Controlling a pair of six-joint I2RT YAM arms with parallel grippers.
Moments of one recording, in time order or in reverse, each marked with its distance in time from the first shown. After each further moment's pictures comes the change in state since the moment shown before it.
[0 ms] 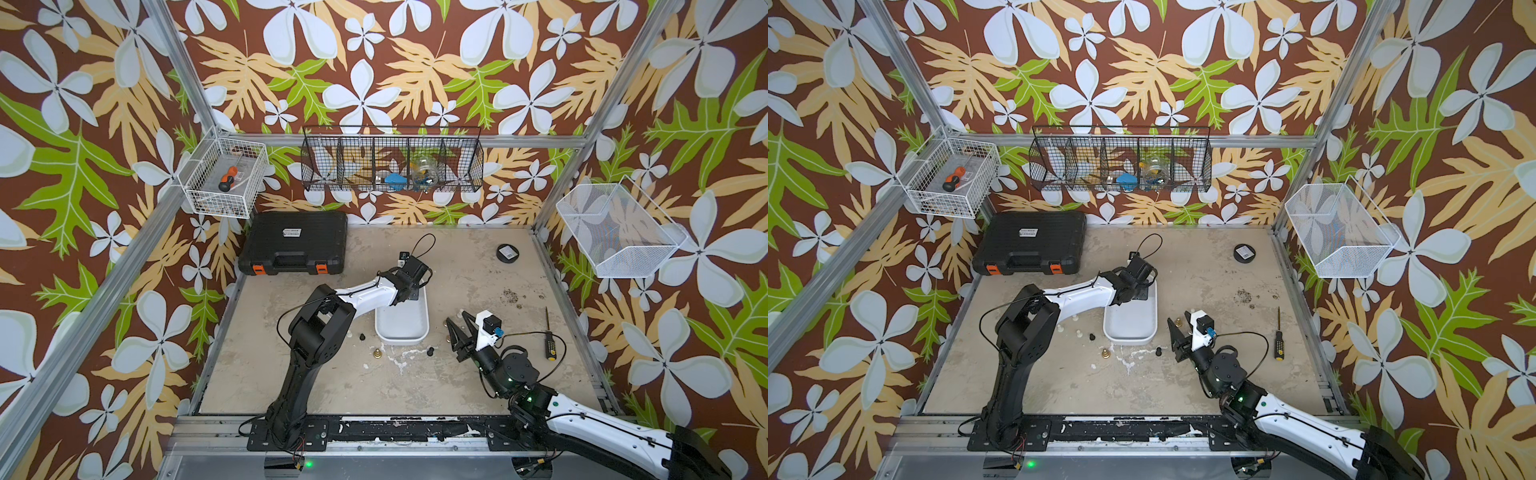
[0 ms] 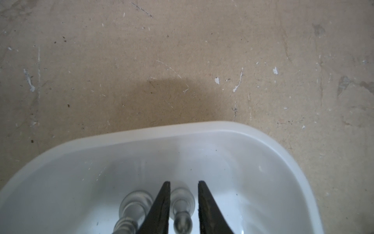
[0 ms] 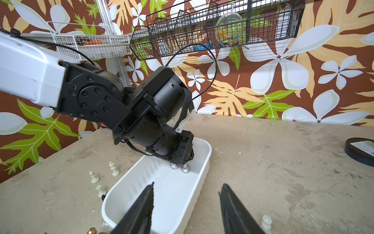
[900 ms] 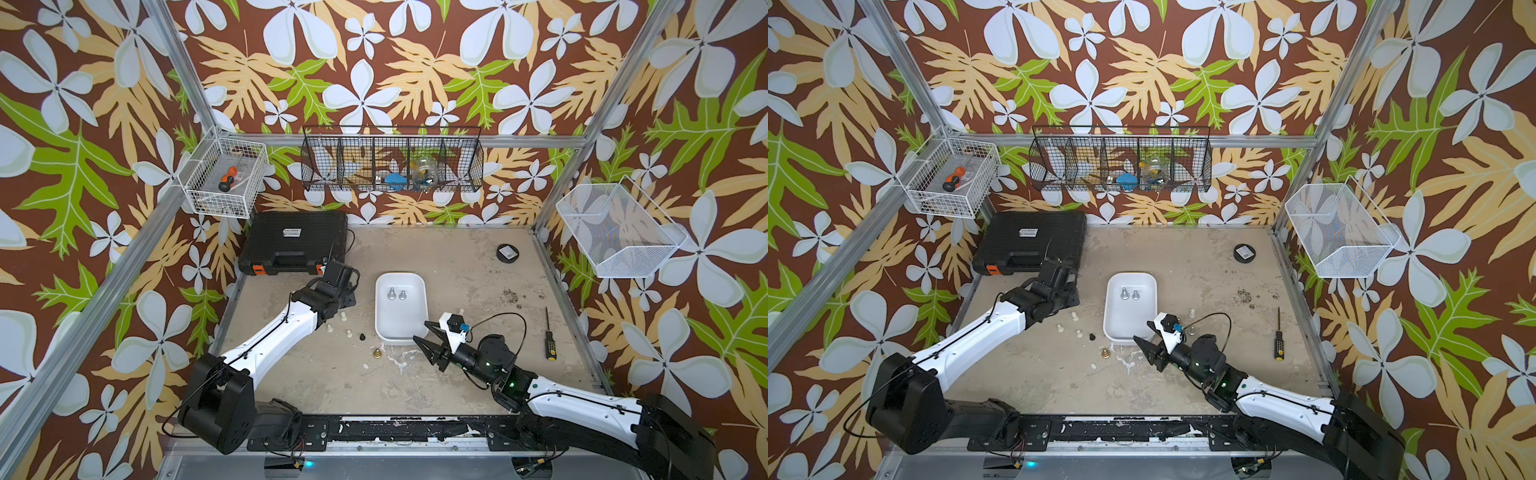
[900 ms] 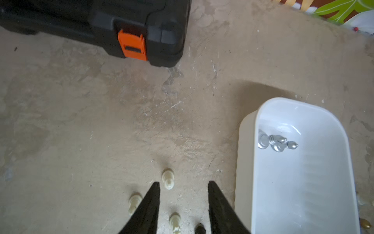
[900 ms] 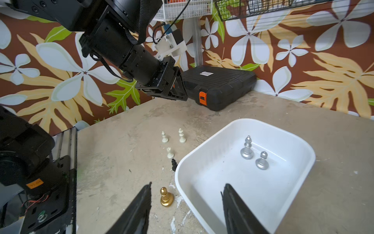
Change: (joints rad) left arm 0.305 -0.766 -0.595 -0.121 0.068 -0.040; right arm 0.000 0.307 0.126 0.054 -0.488 0.003
